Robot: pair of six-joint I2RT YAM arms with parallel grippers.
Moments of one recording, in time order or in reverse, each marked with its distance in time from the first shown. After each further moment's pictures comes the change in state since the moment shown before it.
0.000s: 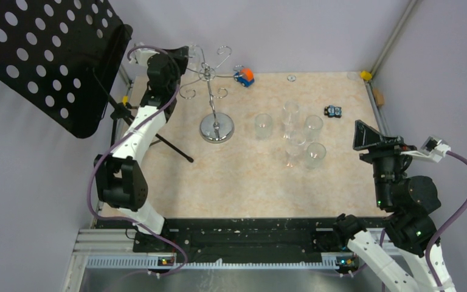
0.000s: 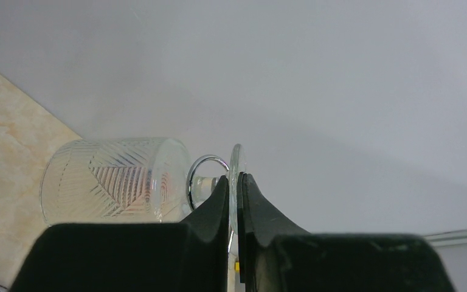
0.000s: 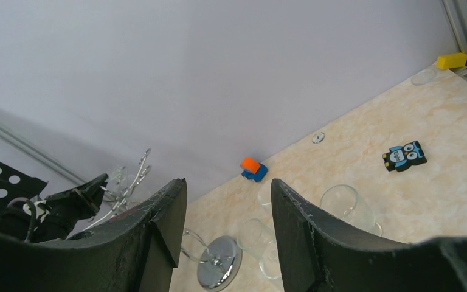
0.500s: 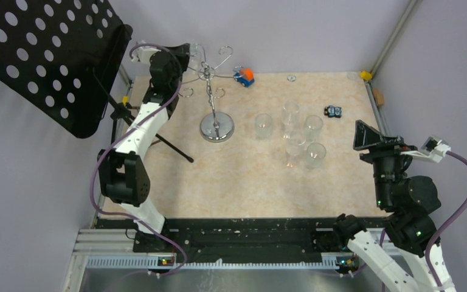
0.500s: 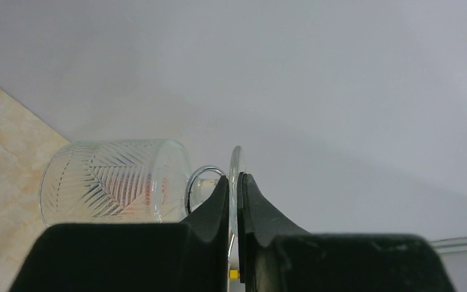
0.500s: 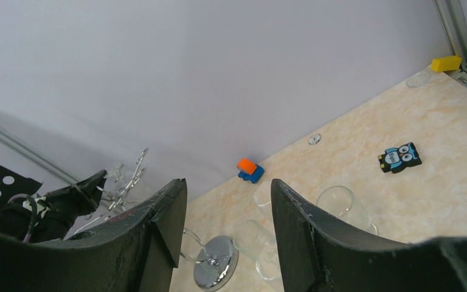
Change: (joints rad) left arm -0.004 0.052 0.043 0.026 -0.005 -0.006; right arm 0.000 0.000 0.000 0.000 0.008 -0.013
